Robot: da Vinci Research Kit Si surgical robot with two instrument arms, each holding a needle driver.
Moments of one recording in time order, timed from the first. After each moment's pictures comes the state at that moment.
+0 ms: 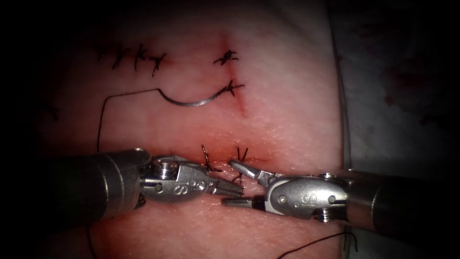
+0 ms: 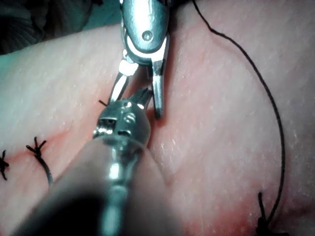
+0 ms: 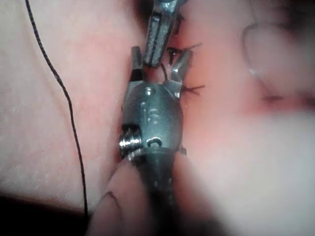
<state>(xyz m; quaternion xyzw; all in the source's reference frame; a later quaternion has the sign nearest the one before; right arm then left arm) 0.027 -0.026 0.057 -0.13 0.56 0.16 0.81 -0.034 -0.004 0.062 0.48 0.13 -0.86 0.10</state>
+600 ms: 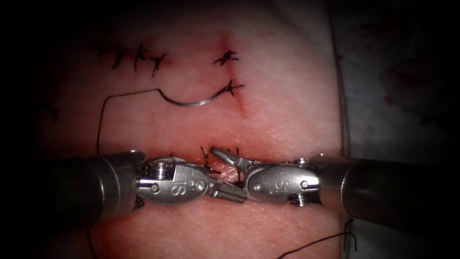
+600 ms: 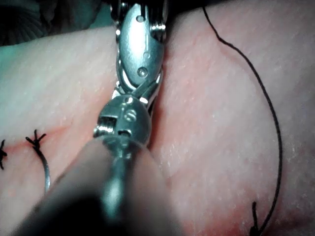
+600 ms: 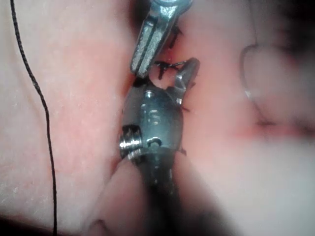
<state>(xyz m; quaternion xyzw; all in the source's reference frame) 0.030 -0.026 0.060 -0.16 0.55 0.14 0.81 -0.034 -0.003 0.061 0.52 0.15 -0.84 0.09</state>
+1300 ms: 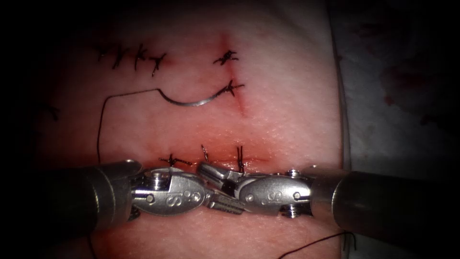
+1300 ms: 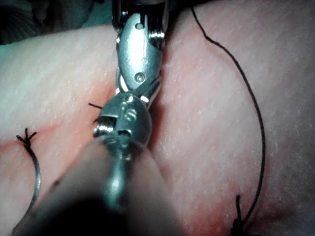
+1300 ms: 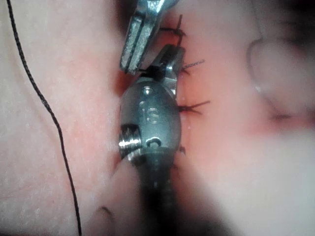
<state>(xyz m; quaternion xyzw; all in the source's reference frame) 0.030 -0.026 0.061 -0.12 0.53 0.20 0.82 -0.033 -0.005 0.059 0.52 0.15 -0.83 0.09</state>
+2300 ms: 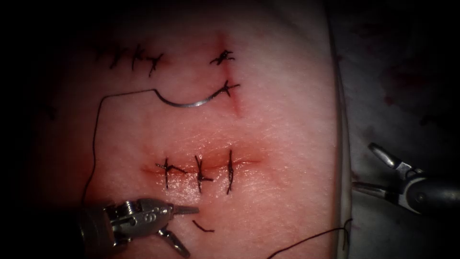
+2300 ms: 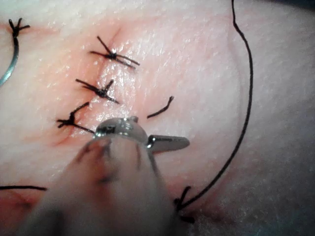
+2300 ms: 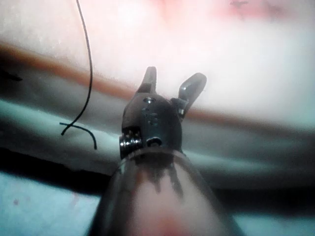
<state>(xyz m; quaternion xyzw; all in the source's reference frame) 0.007 -0.024 0.049 -0.22 0.44 0.21 0.84 -0.024 -0.013 0.068 0.29 0.34 -0.89 -0.13</state>
